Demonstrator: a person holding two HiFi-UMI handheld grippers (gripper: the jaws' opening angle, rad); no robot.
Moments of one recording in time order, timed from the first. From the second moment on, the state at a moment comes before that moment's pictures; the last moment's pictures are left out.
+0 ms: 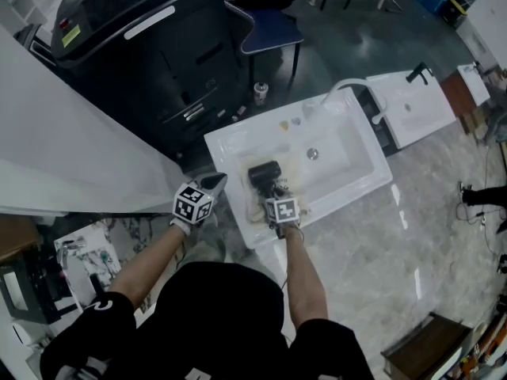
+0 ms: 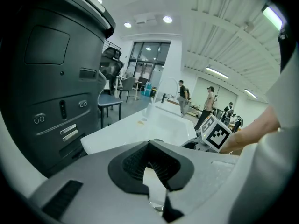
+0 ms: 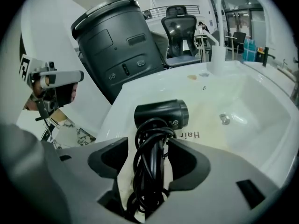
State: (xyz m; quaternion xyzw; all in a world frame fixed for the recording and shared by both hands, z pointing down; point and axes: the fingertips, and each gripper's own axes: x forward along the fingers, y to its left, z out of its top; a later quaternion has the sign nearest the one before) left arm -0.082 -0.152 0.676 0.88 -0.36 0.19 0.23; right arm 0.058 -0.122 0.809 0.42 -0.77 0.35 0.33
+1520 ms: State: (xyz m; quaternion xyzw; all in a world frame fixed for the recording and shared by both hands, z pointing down) left arm 0.021 -0.104 0.608 0.91 -0.36 0.12 0.18; right arm 0.167 -0.096 0.627 0.49 -0.82 0.21 0.21
